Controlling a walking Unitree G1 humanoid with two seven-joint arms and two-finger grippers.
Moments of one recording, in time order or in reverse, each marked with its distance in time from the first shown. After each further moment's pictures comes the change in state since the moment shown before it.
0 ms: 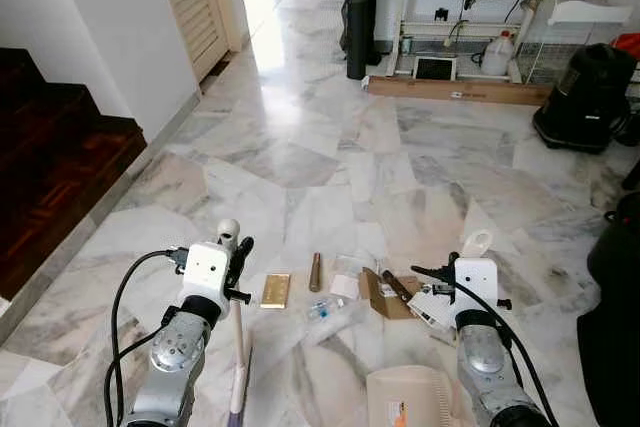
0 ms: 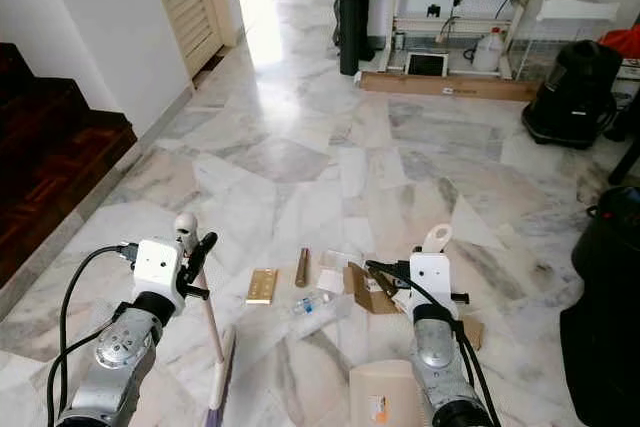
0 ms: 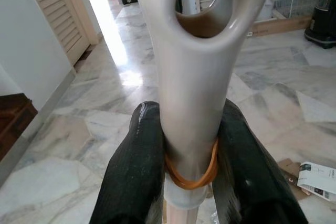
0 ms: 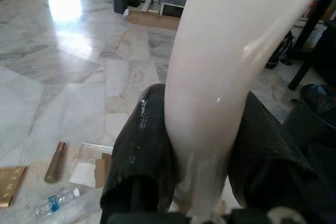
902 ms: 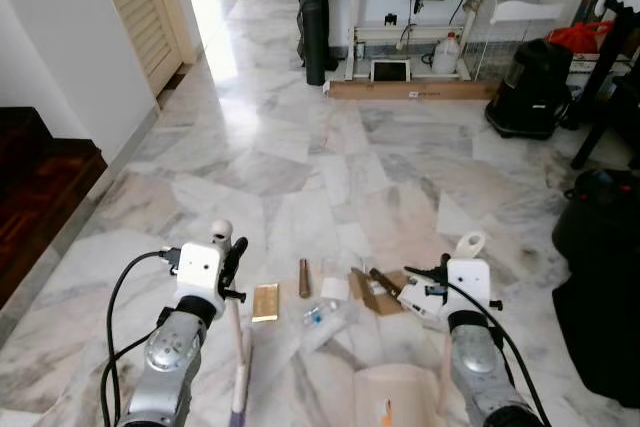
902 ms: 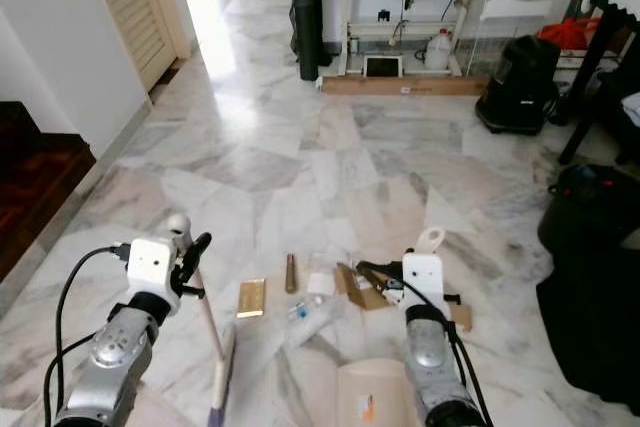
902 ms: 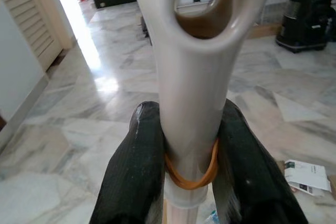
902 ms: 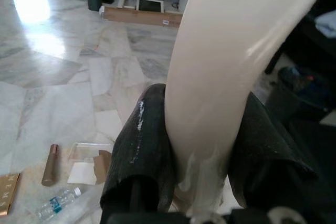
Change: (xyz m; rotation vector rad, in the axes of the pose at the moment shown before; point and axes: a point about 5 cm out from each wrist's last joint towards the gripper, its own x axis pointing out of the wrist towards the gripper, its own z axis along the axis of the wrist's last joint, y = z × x) left arm 0.001 -0.001 0.000 -0.042 0.013 0.004; right arm 0.000 0.000 -0.002 0.005 0.015 0.000
